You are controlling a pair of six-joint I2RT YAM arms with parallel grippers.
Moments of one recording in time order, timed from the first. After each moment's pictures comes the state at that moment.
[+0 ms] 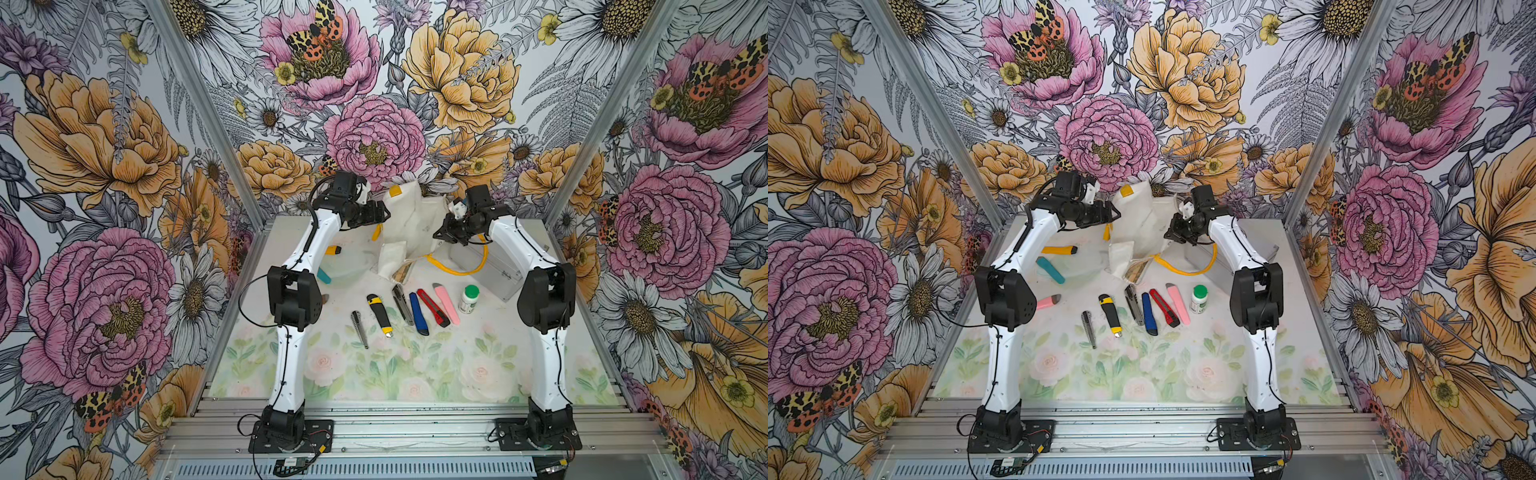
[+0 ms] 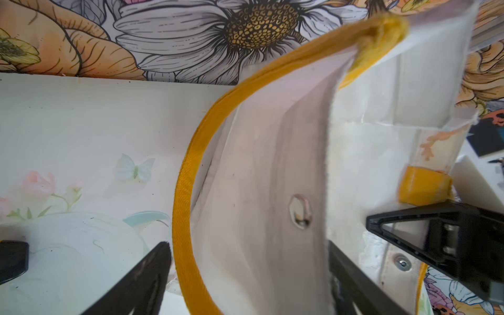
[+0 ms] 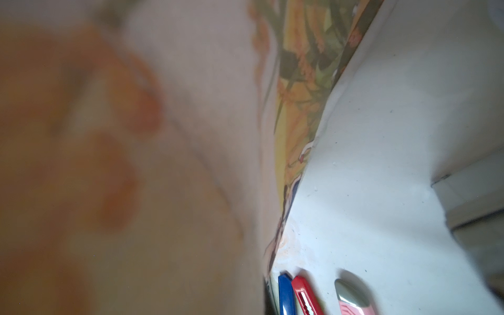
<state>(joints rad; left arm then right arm) -0.25 2.32 2.36 -0.88 0.39 -0.30 0.22 2.22 2.10 -0.84 -0.61 0.54</state>
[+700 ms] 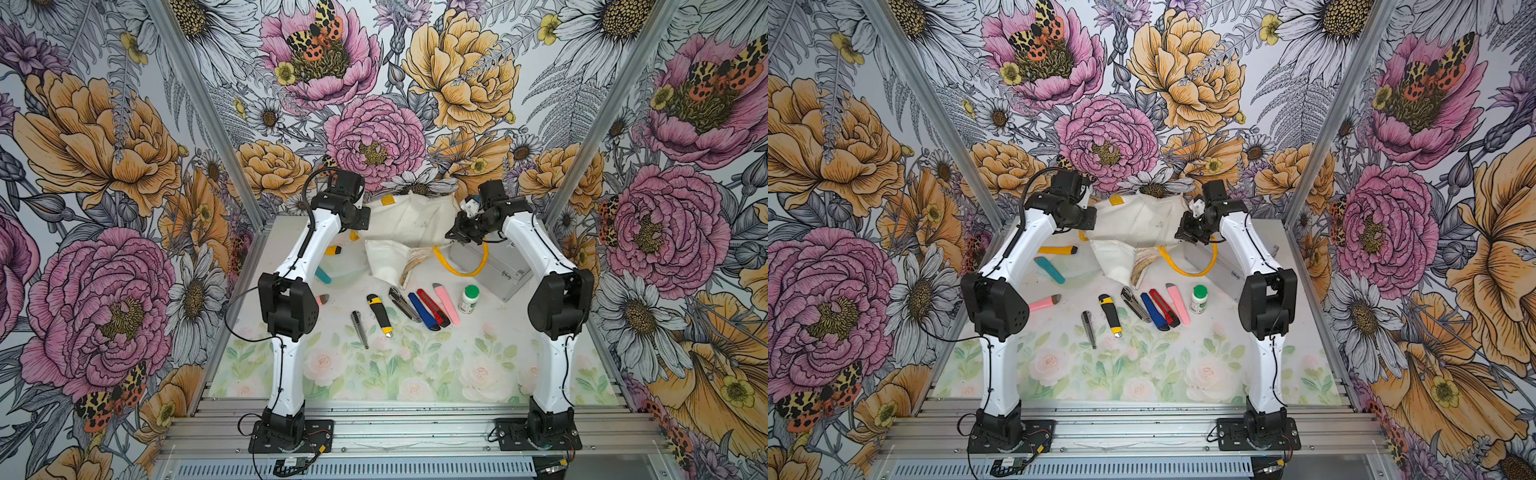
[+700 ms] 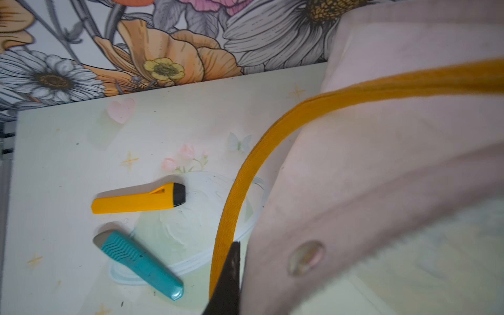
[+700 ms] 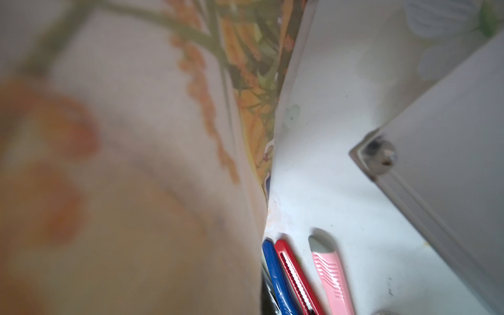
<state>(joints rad) -0.28 2.15 2.27 -1.02 -0.10 -0.07 0.16 2.11 2.10 -1.01 -0.53 0.45</state>
